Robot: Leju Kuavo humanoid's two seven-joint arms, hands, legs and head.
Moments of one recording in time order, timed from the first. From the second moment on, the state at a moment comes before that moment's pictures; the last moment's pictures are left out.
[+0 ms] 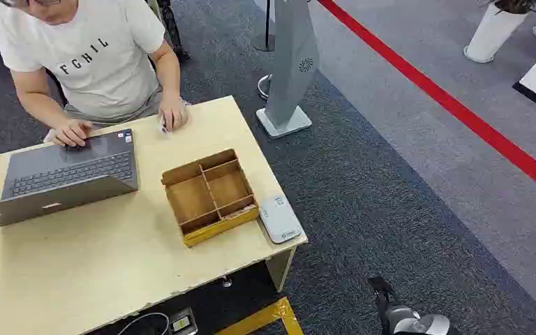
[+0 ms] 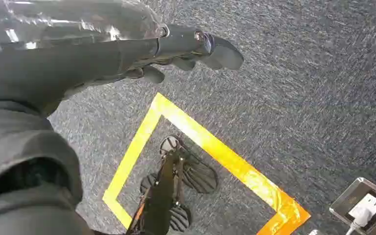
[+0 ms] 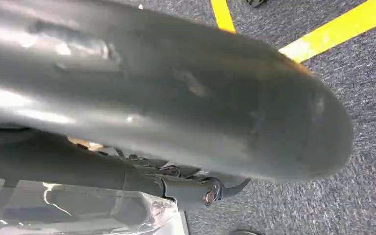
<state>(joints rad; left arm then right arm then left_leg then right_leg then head) -0.14 0.24 -0.83 -0.17 1.36 0.18 0.02 -0.22 -0.17 -1.30 -0.09 1.23 0.01 0.19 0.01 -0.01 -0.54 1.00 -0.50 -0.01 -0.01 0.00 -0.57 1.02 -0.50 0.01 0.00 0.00</state>
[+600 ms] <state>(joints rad) -0.14 0.24 -0.83 -0.17 1.37 0.18 0.02 -0.22 -0.17 -1.31 -0.09 1.28 0.02 0.18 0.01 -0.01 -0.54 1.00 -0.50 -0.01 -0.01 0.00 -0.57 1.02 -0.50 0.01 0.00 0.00</state>
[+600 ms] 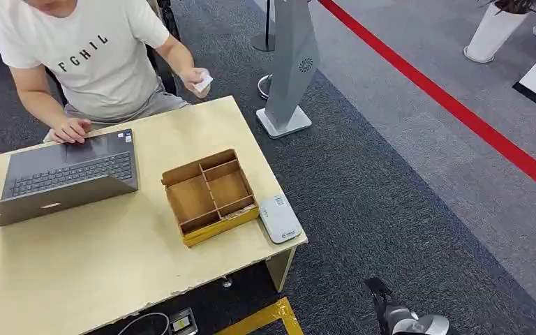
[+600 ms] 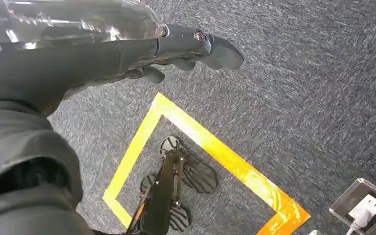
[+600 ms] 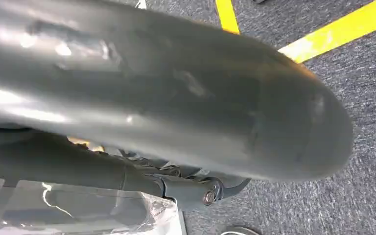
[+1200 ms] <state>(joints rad) -0.14 0.24 -0.83 -0.17 1.39 0.20 0.03 -0.23 -0.19 -1.37 -0.09 1.27 -0.05 0.04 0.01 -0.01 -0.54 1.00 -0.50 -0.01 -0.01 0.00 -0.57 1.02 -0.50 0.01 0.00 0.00</state>
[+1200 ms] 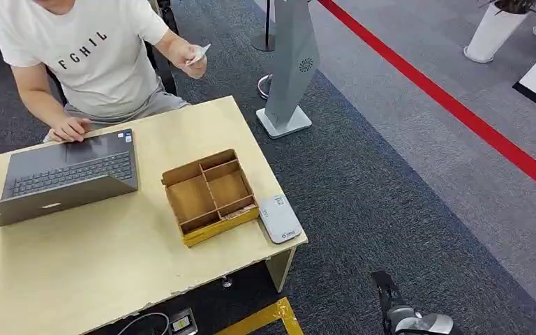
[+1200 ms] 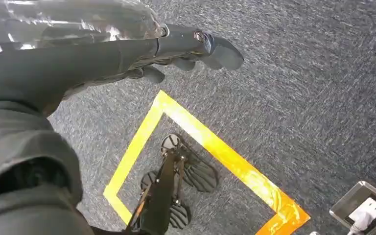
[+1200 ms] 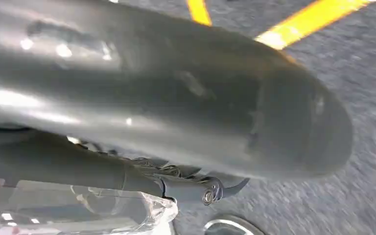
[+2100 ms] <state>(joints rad) -0.14 0.25 -0.83 -0.17 1.37 0.18 0.02 -0.02 -0.20 -1.04 -0.49 0.22 -0.23 -0.28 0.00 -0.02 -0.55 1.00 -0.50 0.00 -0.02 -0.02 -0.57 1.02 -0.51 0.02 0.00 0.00</state>
